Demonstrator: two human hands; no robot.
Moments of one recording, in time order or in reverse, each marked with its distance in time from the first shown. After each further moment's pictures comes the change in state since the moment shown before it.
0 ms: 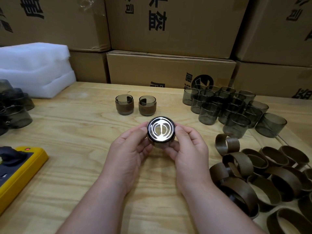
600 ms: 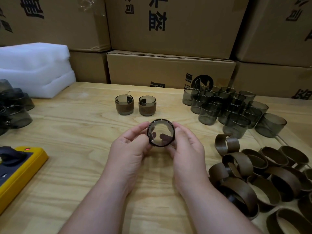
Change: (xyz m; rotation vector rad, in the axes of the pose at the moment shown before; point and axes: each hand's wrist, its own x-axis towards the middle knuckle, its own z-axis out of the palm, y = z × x) left_hand 0.007 -0.010 -0.004 0.029 0.010 0.078; right_hand 0.003 0.006 0.000 -0.142 -0.010 0.003
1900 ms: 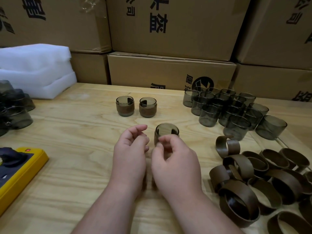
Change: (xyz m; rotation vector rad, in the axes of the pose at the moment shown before) left_hand -0.005 -0.003 0.010 0.131 0.202 0.065; right_hand -0.032 -0.013 0.011 -0.890 -0.021 -0.254
